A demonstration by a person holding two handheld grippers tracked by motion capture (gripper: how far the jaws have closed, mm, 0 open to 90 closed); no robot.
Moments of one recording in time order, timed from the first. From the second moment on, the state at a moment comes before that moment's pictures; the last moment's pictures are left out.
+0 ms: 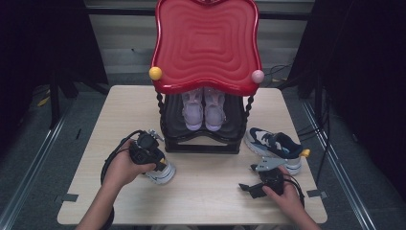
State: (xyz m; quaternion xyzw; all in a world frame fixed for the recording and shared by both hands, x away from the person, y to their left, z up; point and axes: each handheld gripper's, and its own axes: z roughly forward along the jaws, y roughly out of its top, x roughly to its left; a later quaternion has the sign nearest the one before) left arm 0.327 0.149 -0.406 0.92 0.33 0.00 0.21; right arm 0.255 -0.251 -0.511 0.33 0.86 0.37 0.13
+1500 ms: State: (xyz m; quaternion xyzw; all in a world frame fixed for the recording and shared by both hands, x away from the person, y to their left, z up) left arm 0.338 0.120 -0.421 0.93 0.35 -0.07 0.09; right arm 0.255 -0.251 -0.511 0.33 0.86 0.37 0.13
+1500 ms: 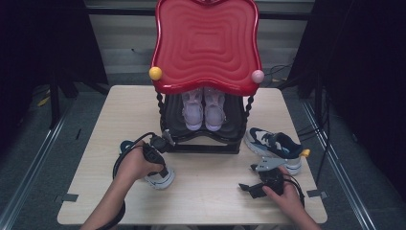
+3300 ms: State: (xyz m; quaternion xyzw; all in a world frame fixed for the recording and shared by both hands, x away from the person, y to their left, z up) left arm 0.322 0.135 -0.322 0.96 0.26 -0.05 0.08; right arm 0.255 -0.251 -0.511 0.33 0.86 0.37 0.13
